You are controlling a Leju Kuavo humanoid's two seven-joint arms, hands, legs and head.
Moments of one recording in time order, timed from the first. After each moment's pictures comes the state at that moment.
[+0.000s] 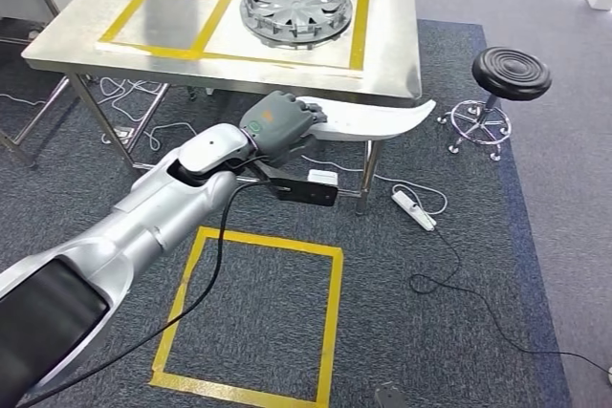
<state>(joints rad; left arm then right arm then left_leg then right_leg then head) -1.05 -0.13 -0.96 -0.62 -0.89 0.16 -0.34 -0.15 0.23 -1.10 -0.19 1.29 -0.13 -0.02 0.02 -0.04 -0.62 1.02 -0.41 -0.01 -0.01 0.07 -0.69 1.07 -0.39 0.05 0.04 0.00</state>
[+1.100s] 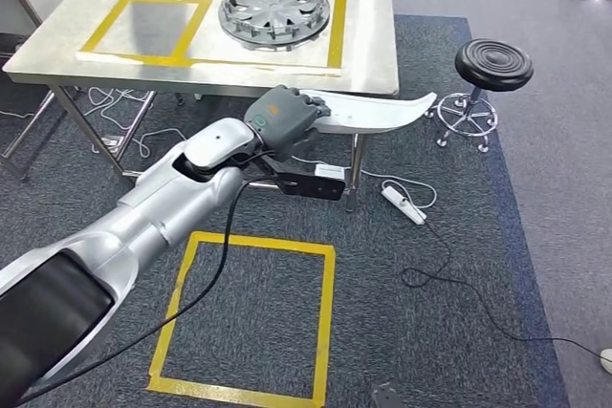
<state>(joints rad) -1.07 -0.14 -0.96 -0.61 -0.92 0.15 -0.30 -0.15 0.24 -1.10 -0.19 1.30 -0.13 -0.02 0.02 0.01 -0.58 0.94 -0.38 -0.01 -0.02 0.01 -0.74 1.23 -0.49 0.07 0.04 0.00</state>
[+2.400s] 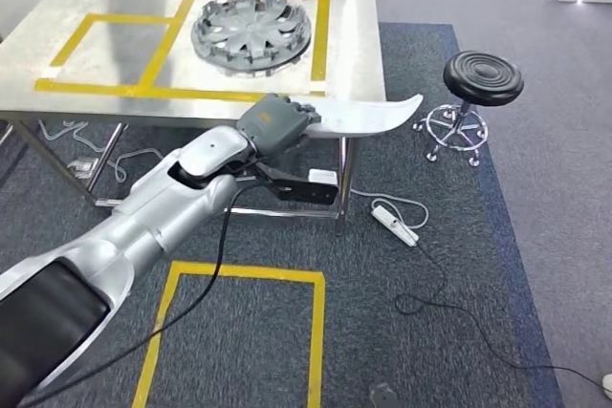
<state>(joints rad) -1.05 -0.14 -0.96 -0.59 -0.95 0.17 -0.28 -0.14 0.24 -1.10 -0.19 1.30 -0.13 -0.02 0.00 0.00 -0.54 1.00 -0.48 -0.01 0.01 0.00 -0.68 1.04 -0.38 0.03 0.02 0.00</state>
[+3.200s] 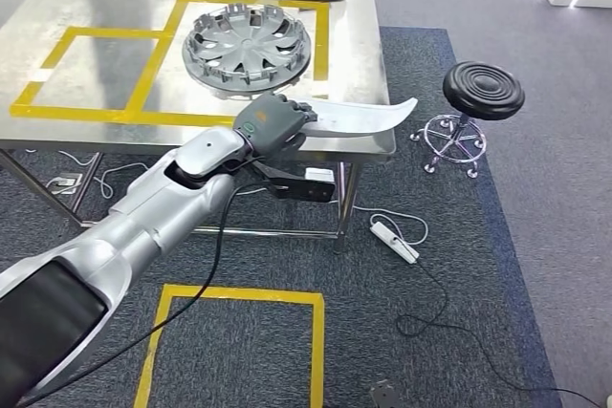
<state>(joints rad) -1.05 -0.14 -0.96 -0.59 -0.95 0.17 -0.28 -0.14 0.24 -1.10 -0.19 1.30 -0.13 -0.02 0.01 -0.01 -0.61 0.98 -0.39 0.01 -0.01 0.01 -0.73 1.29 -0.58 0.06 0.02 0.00</state>
